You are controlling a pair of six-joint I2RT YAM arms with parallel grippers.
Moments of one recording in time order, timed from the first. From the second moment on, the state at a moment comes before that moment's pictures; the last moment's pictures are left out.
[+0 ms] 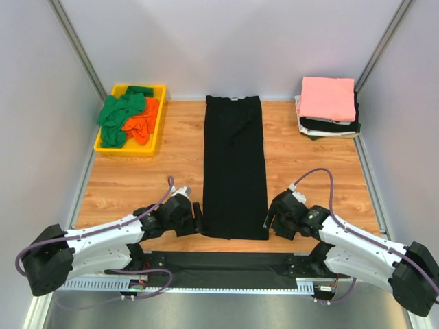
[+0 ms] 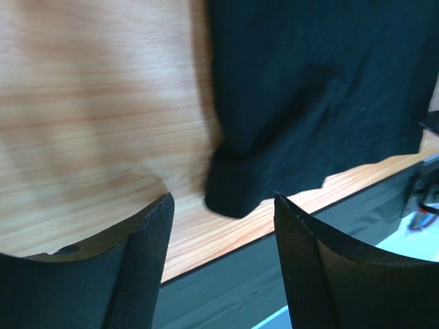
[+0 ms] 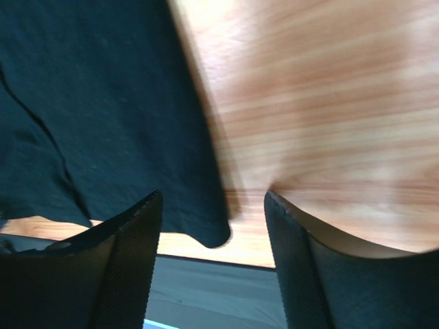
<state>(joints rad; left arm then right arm) -0.93 0.99 0.35 -0.27 0.00 -1.04 0.80 0.91 0.40 -0.61 0.08 1.15</state>
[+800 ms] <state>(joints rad) -1.02 1.06 0.38 -0.28 0.01 -1.14 0.84 0.82 0.32 -0.54 0.07 1.21</state>
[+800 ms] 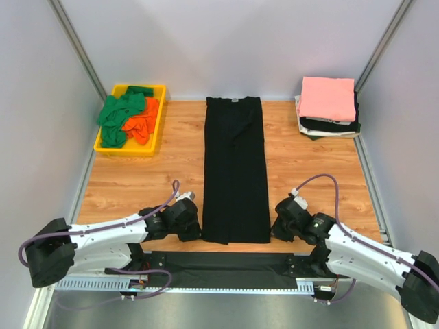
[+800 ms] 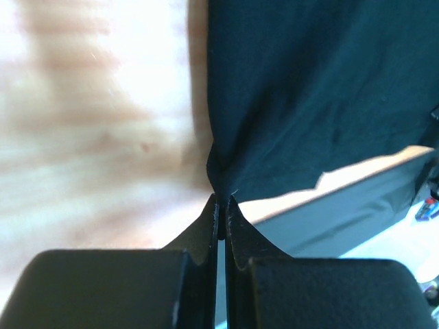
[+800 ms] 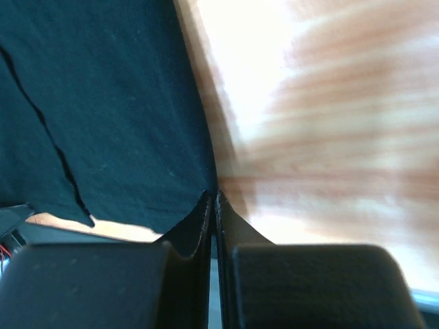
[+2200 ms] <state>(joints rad) -0.45 1.98 1.71 -0.80 0.09 -0.55 0.33 1.77 1.43 -0.64 0.04 0.67</state>
